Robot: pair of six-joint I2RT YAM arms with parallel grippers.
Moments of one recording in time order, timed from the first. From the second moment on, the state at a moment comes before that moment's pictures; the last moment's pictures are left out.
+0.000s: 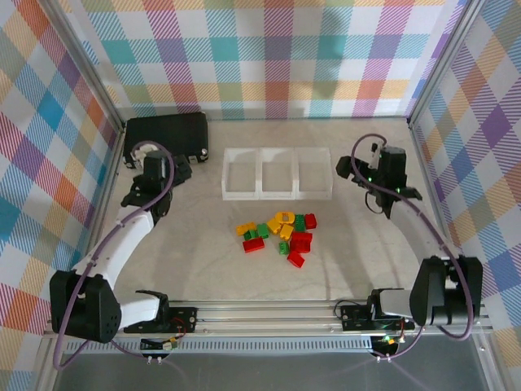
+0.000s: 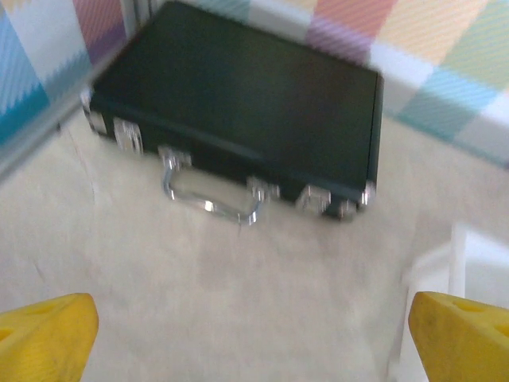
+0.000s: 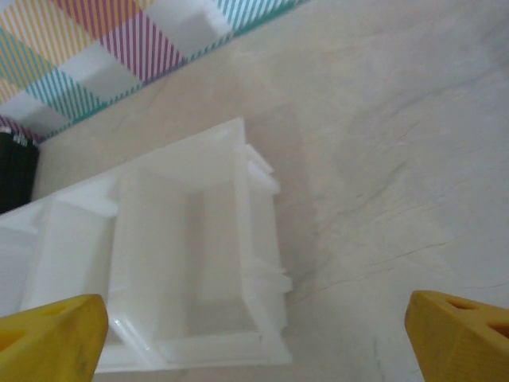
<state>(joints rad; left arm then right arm) -0.20 1.20 0.89 -0.31 -0.39 -0.50 0.05 1.33 0.93 -0.24 -0.22 0.44</state>
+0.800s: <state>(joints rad) -0.70 1.03 0.77 -0.55 -0.28 -0.66 0.43 1.44 1.03 -0.79 -0.08 0.48</state>
